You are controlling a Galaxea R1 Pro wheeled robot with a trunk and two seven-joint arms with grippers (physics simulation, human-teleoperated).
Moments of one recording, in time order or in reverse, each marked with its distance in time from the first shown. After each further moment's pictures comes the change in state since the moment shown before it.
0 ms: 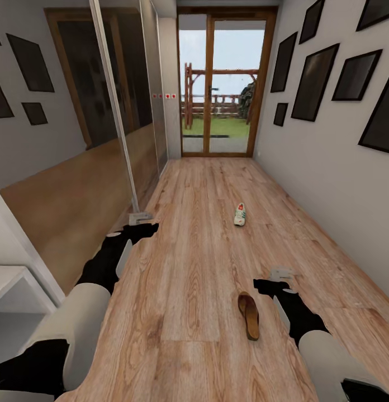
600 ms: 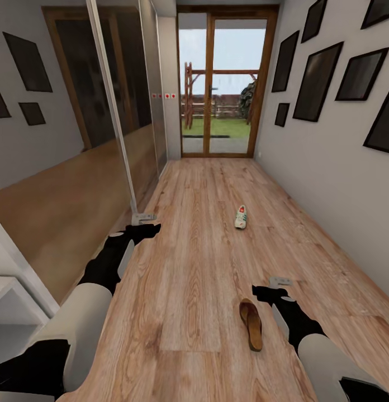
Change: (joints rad) left arm 0.000 -0.004 -0.026 0.001 0.000 0.006 0.001; right arm 0.000 -0.001 0.001 0.100 -0.001 -0.086 0.000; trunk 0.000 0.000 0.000
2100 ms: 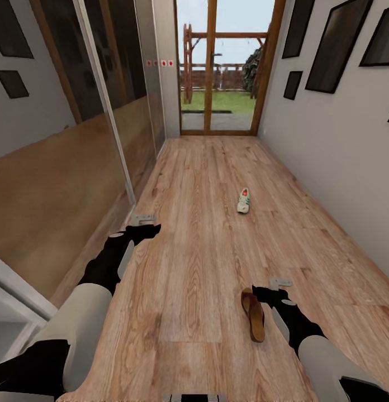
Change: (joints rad) left arm 0.001 0.002 0.000 0.007 -0.001 -0.004 -0.001; right arm 0.000 -0.003 -0.003 0.037 -0.005 -0.074 0.000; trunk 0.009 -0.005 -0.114
